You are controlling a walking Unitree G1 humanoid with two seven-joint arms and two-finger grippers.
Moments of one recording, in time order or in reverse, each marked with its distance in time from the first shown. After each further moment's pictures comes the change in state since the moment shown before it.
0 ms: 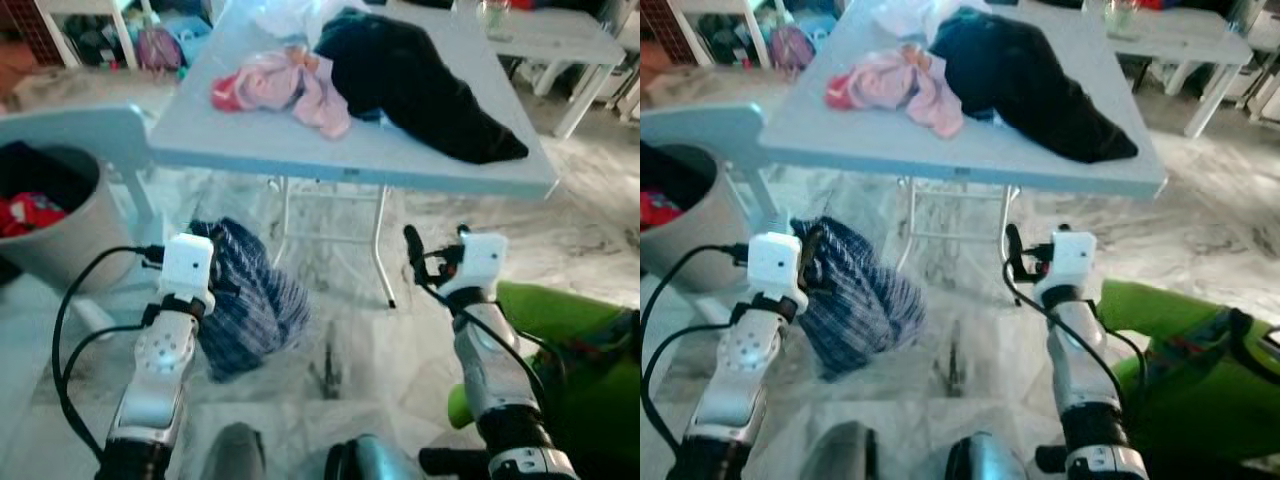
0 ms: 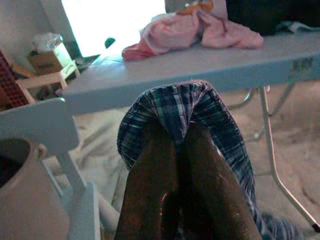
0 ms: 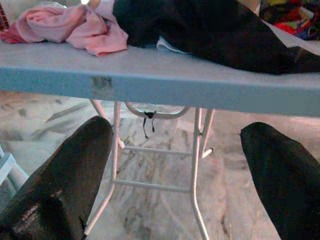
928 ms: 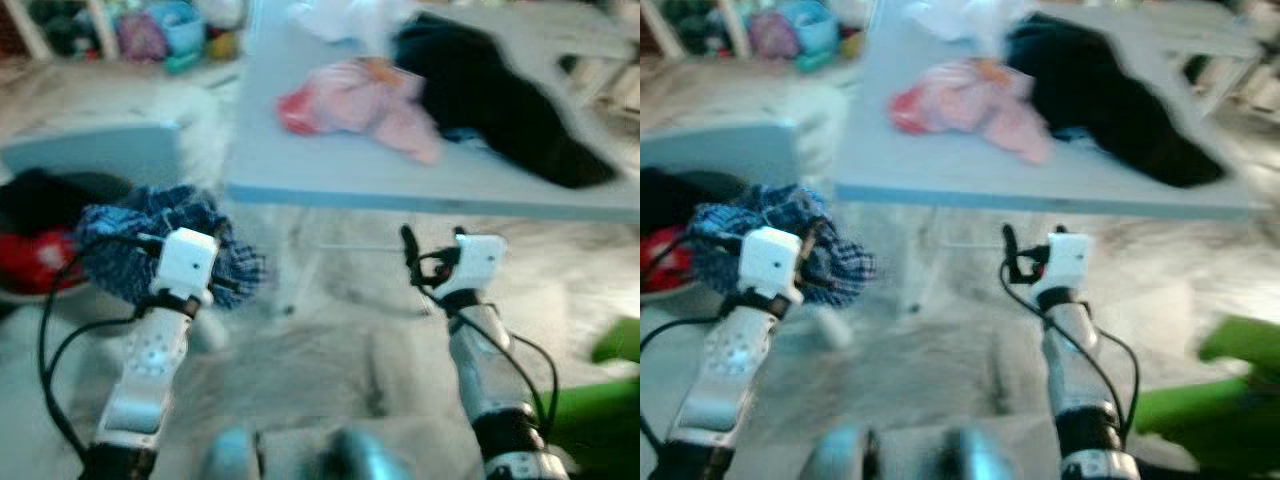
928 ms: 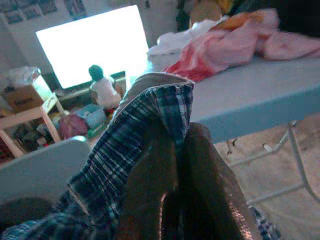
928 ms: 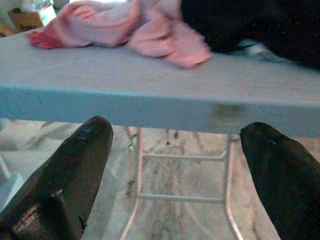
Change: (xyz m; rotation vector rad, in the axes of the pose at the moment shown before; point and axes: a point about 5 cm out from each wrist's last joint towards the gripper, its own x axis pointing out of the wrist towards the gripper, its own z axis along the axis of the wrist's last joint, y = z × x) left arm -0.006 0.000 0.018 0.086 -0.114 -0.064; right arm -0.001 0.006 0.002 0.015 -0.015 -0.002
